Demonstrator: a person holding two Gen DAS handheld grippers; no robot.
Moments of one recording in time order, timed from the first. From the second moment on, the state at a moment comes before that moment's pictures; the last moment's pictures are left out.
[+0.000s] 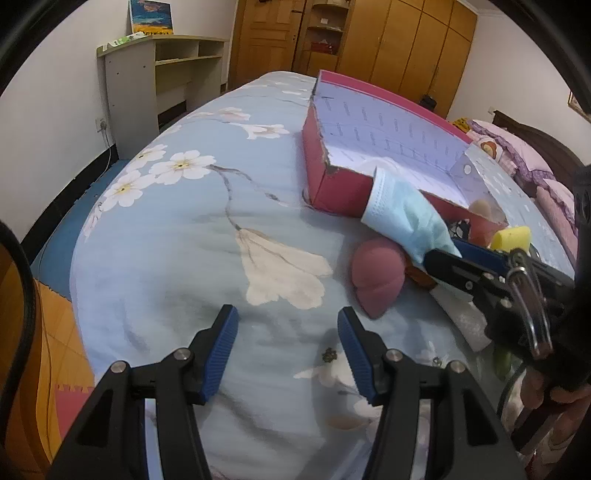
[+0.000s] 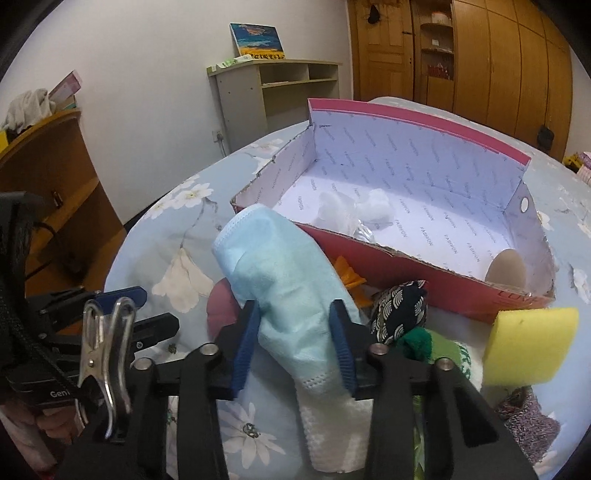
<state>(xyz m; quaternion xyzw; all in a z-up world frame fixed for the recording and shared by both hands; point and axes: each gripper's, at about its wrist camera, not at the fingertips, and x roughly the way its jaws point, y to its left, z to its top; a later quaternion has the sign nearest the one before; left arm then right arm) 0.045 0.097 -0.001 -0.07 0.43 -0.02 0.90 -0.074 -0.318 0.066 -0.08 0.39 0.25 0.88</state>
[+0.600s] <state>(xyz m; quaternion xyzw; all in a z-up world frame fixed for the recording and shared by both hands) 0.060 0.042 0.006 -0.01 0.40 -0.06 0.91 -0.091 -0.376 0.084 0.01 0.35 0.23 0.91</state>
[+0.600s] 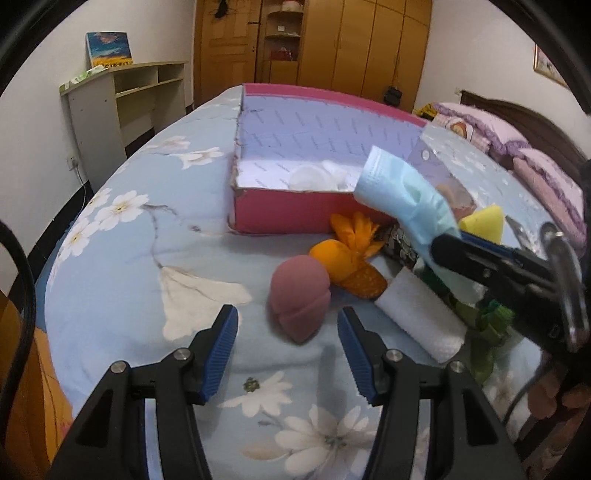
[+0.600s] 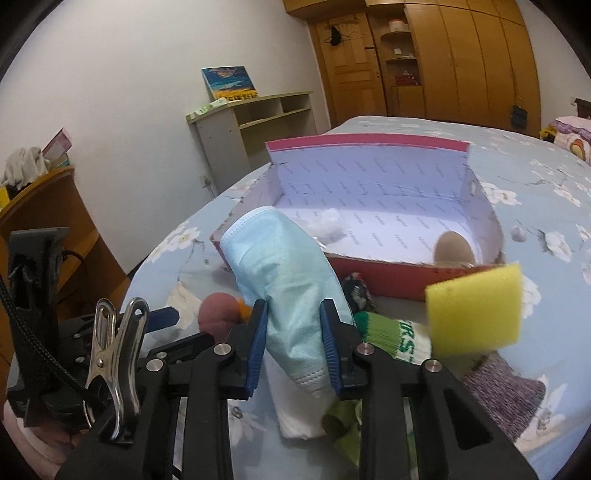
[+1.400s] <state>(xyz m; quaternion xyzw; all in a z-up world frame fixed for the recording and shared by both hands) 0.088 0.033 -0.013 -0.01 0.41 -0.06 0.91 -0.099 -0.398 0.082 0.04 0.33 0.24 0.91</state>
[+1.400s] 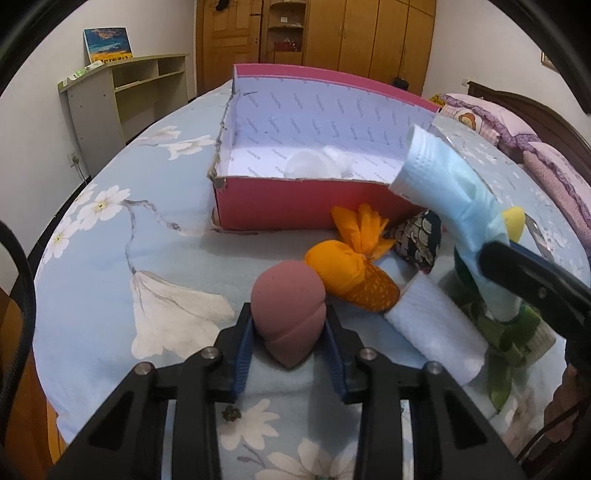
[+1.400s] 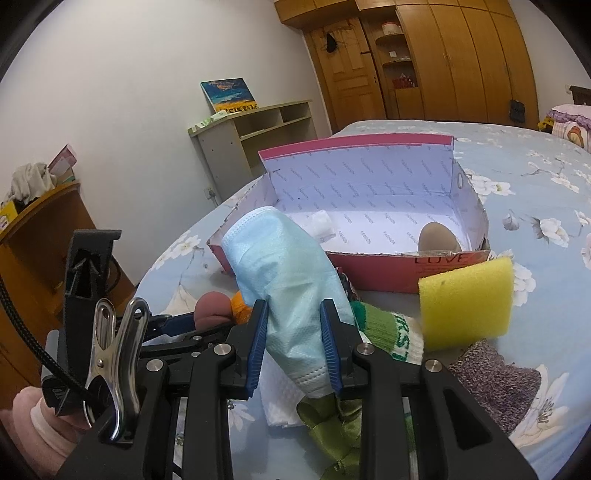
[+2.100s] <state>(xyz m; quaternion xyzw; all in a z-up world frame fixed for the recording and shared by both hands) 0.055 0.040 0.033 -0.03 0.37 -0.08 0.93 -0.118 -0.410 0.105 0.05 0.31 0.21 0.93</state>
